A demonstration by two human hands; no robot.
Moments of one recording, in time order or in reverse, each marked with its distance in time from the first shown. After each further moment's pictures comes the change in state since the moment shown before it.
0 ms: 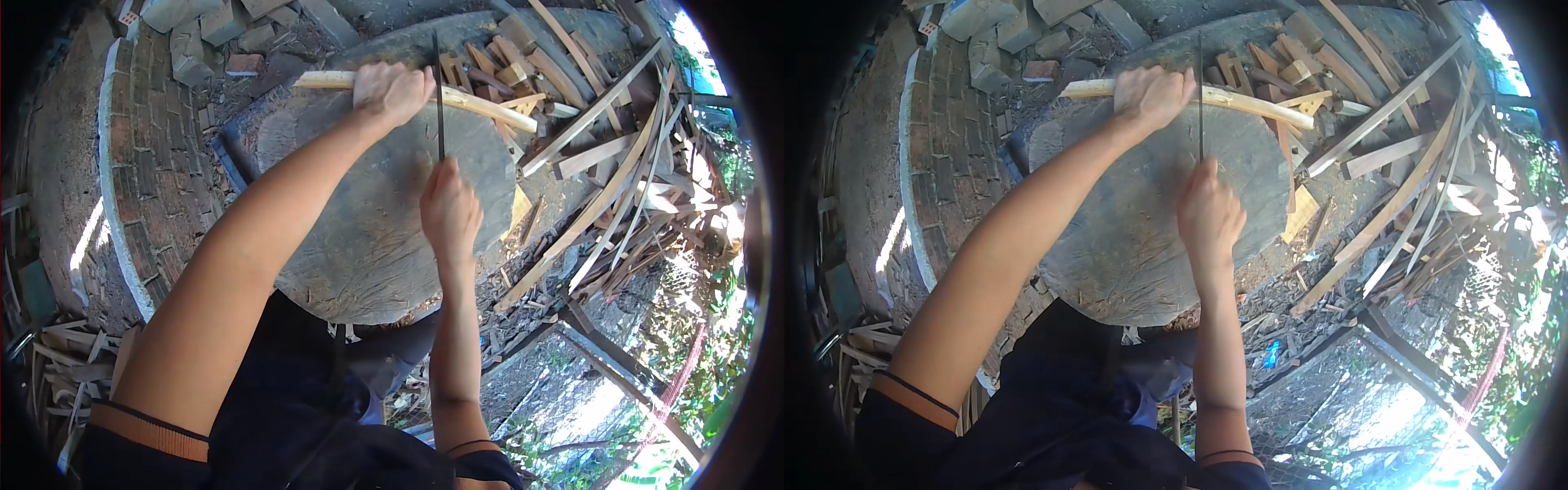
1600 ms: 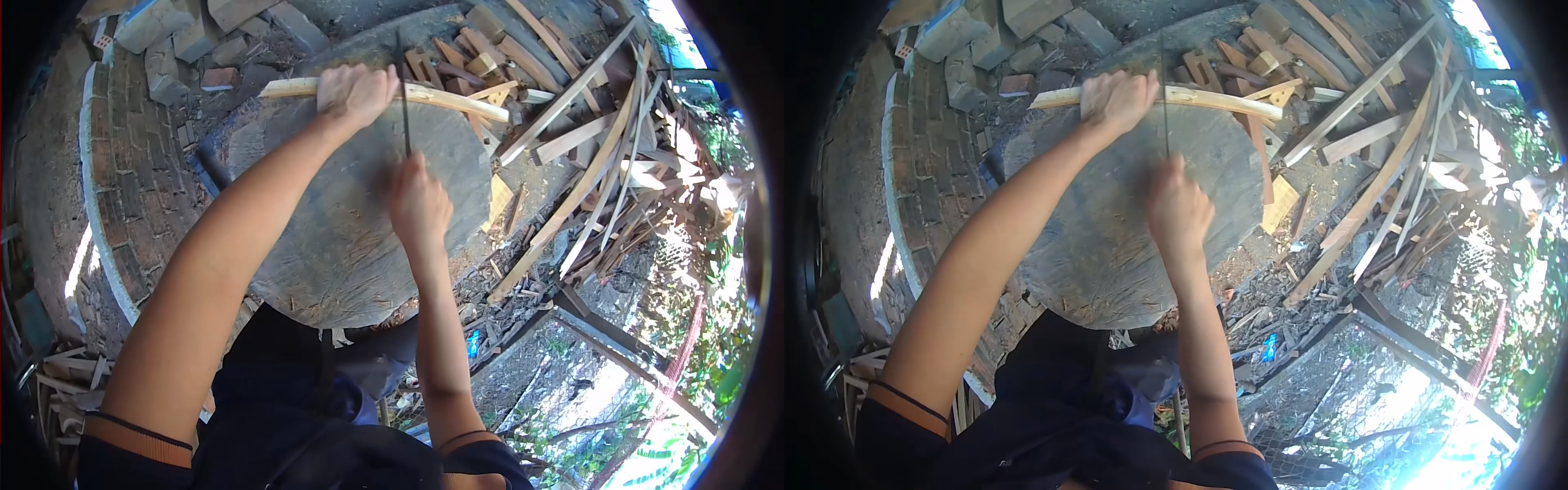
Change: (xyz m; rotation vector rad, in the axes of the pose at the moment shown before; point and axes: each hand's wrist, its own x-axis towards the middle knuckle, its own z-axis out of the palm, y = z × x) left_hand 0.002 0.000 0.003 -0.002 -0.040 -0.007; right_hand 0.004 0.002 0.007 0.019 0.040 -0.020
